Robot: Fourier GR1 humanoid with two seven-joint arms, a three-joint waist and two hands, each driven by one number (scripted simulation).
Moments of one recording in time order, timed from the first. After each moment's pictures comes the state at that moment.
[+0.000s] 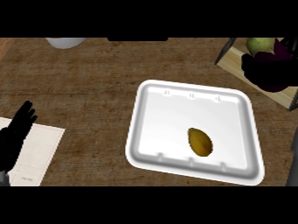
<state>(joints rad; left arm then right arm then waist) 0.01 0.29 0.19 -1.42 0.07 -0.08 0.10 -0.73 -0.16 -0.11 -1.92 0.94 0.34 0.99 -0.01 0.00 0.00</state>
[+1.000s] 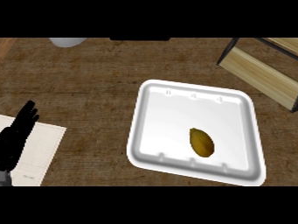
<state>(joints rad) 0.01 0.28 0.19 -1.43 0.05 -0.09 0.11 -1.07 -0.42 -0.25 -1.63 1.04 0.48 0.94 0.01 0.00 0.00</state>
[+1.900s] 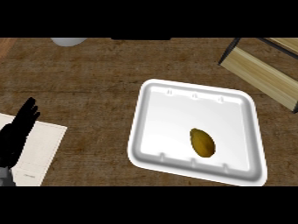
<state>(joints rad) -0.01 0.27 0.20 -1.42 0.03 -0.10 0.11 -1.08 -0.57 -0.32 -1.14 1.10 0.20 0.75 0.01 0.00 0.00</state>
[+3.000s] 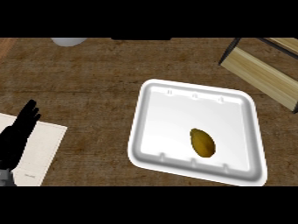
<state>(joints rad) 0.00 0.25 0.21 -1.42 0.02 -0.11 0.10 -1.10 -0.66 -0.44 -0.76 1.01 -0.11 0.55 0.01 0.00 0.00</state>
